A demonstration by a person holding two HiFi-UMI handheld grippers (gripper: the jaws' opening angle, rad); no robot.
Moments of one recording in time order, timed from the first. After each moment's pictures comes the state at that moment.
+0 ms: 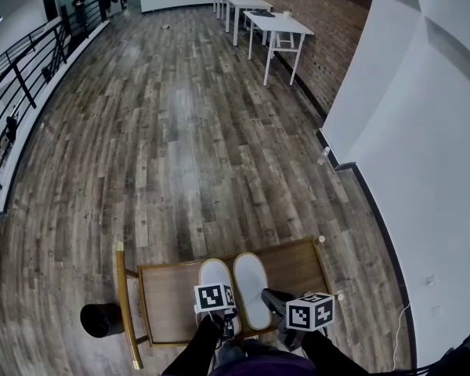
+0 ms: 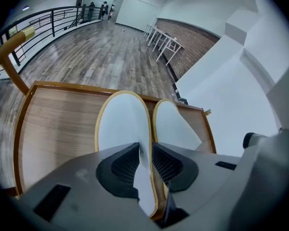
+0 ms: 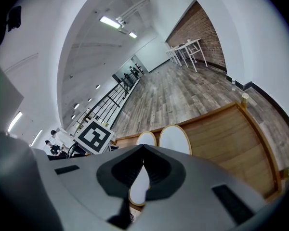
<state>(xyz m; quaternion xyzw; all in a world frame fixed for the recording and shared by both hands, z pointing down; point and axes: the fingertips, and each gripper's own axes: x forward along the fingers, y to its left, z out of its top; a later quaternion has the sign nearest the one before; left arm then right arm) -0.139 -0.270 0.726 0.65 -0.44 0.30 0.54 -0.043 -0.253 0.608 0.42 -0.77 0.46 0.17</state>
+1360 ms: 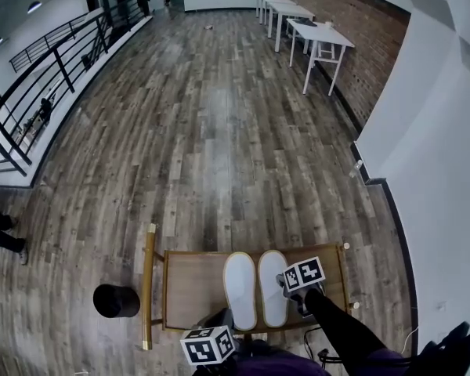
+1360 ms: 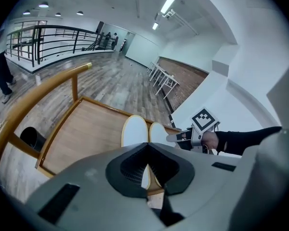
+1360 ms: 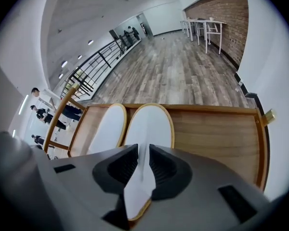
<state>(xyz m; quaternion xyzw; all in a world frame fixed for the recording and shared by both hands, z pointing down) -0.198 -0.186 0.616 0.68 -0.54 0.13 0.48 -0.034 -0.298 0.723 0.36 -0.71 0.44 0.41</state>
